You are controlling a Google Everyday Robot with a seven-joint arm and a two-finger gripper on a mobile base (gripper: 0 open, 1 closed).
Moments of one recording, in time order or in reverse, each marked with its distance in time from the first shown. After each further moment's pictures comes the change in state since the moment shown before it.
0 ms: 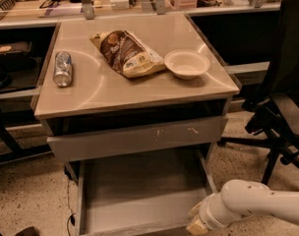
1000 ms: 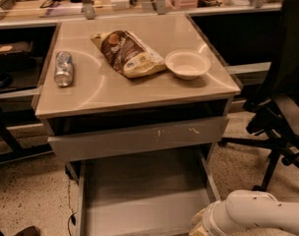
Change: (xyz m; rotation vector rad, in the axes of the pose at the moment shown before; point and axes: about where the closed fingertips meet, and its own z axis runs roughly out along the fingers) arm 0.012 0.016 -0.007 0.035 -0.001 0.053
